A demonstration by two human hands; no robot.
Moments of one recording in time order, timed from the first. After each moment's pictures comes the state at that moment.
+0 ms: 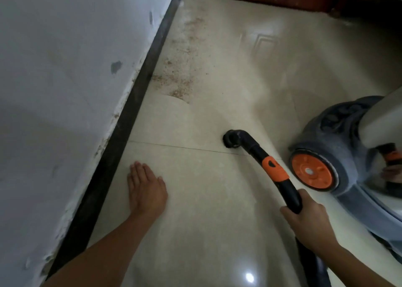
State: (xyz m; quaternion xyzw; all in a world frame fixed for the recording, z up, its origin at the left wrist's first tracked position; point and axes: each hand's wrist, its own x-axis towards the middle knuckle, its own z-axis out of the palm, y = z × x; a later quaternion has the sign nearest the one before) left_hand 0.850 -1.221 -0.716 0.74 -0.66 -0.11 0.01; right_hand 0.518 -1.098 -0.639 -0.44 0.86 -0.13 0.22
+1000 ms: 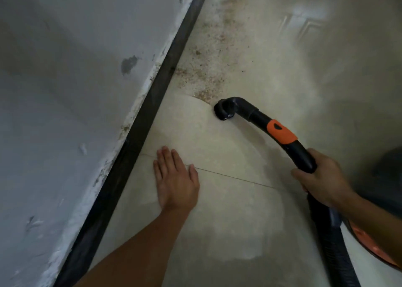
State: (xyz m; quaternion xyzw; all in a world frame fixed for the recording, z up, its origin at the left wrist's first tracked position) left_hand 0.808 -1.313 -0.735 0.77 -0.64 -0.06 0.05; right_hand 0.505 -1.311 -0.652 -0.54 0.78 -0.16 0.27
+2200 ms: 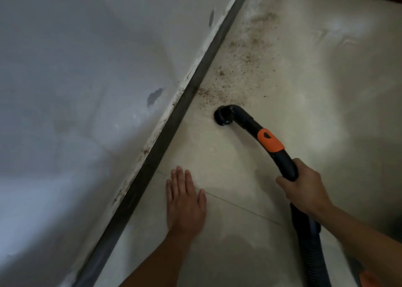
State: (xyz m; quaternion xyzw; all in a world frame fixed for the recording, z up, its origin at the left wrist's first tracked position) left_hand 0.810 -1.311 -0.735 0.77 -0.63 -0.11 0.04; right_hand 0.548 -1.387 -0.649 -0.58 0.74 -0.15 0.31
